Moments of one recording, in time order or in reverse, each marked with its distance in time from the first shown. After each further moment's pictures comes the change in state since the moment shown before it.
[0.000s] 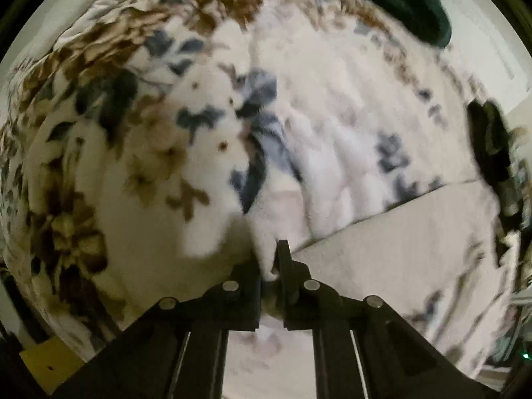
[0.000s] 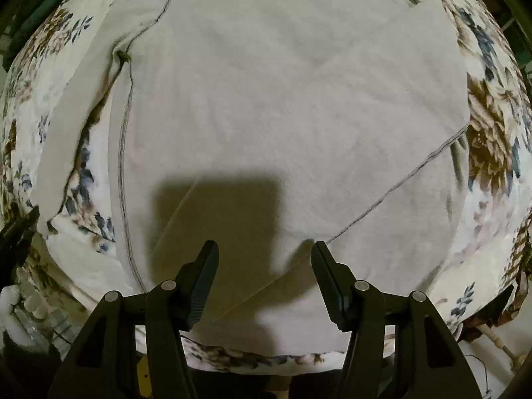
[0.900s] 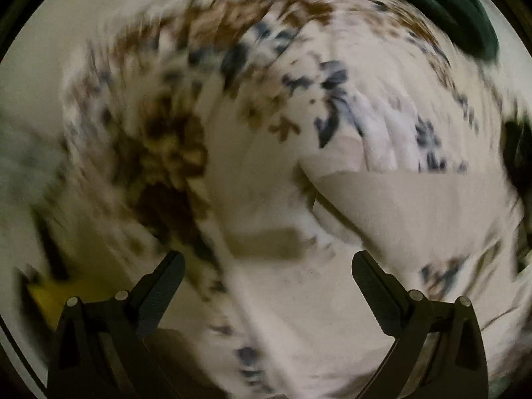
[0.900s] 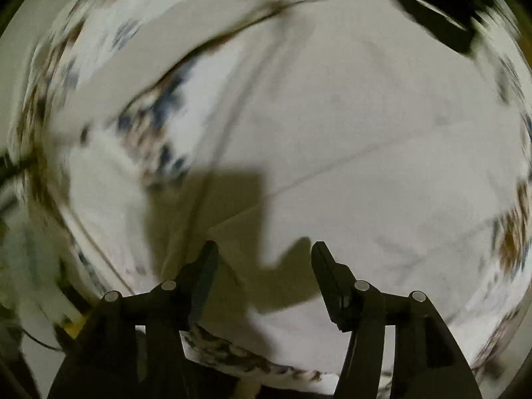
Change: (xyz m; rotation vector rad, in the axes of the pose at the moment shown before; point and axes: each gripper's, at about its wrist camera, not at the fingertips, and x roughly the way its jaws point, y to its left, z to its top) left arm -0.046 0.038 -0.050 -0.204 0.056 0.174; right arm 0.004 0.078 -0.054 -0.353 -0.066 0.019
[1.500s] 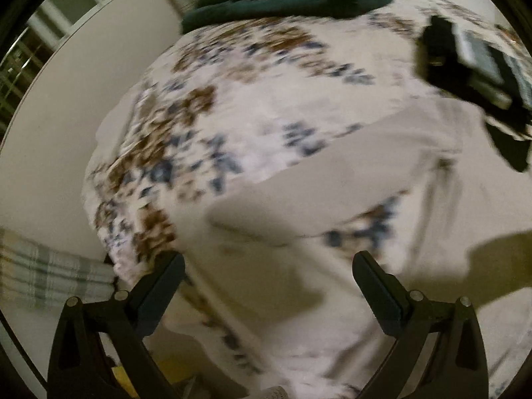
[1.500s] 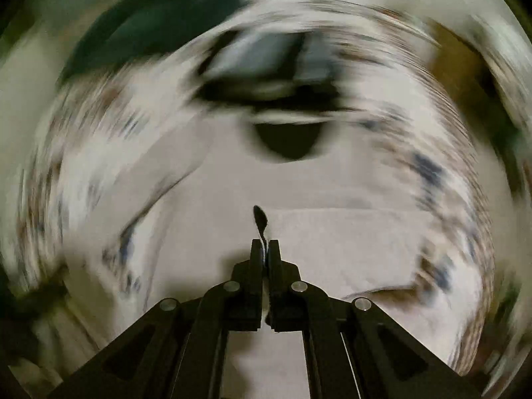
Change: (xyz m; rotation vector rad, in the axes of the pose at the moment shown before) left arm -0.076 -0.161 -0.087 0.512 -0.285 0.285; right arm -0.136 -0.079 0.035 0.034 -0.384 -0.135
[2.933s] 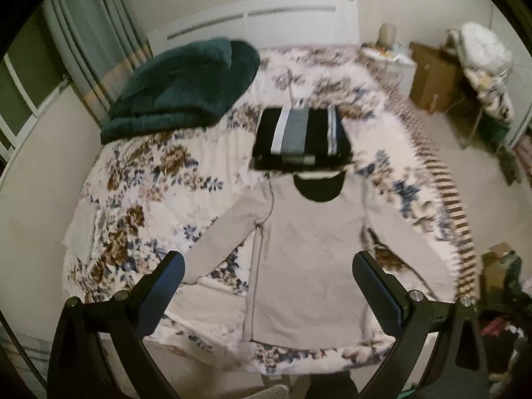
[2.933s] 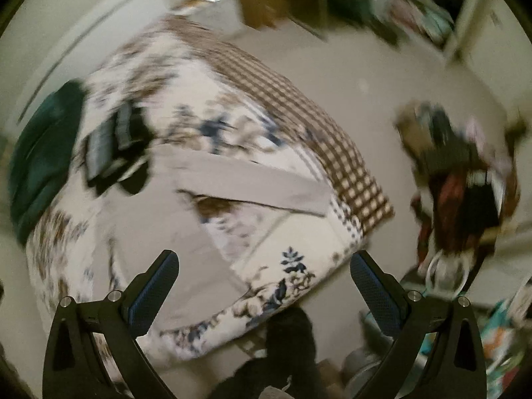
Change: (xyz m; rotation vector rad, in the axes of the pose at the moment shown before) left arm -0.328 -0.109 0.007 0.326 -0.253 -0.336; right arm -0.305 -0.275 -0.177 0.918 0.057 -0.153
